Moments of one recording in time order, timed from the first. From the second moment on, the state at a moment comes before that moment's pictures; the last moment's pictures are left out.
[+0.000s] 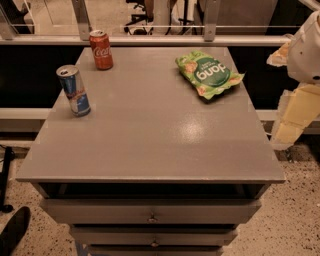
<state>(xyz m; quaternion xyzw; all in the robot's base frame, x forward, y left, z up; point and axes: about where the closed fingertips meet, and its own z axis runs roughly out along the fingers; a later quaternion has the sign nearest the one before) 0.438 -0.216 0.978 -0.60 0.78 -0.04 0.16</state>
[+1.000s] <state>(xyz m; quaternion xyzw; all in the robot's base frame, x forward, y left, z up) 0.496 -0.138 0.921 -0.61 0.75 0.09 0.23</state>
